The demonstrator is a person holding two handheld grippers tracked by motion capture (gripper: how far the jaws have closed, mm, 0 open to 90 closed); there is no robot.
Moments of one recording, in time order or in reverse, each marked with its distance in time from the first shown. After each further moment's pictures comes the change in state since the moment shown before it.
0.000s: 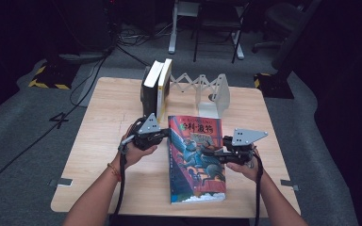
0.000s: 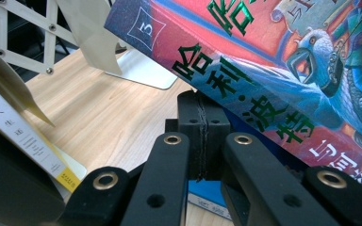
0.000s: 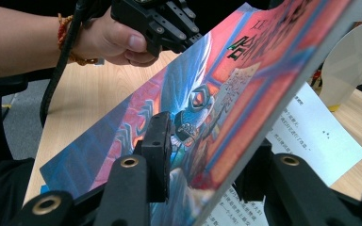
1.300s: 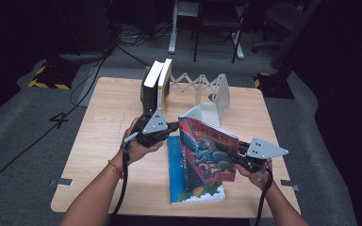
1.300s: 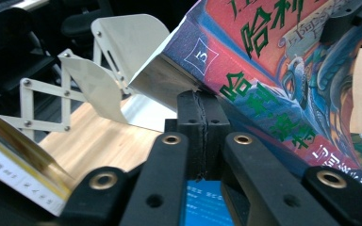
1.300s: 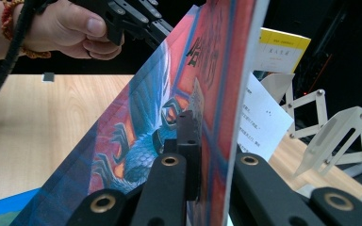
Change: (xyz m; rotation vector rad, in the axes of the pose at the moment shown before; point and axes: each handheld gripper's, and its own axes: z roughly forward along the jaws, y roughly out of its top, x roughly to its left) left arm -0.024 0.048 -0.021 -0.054 0.032 0.110; right arm 0.027 -0.003 -0.037 -0.129 -0.245 -0.114
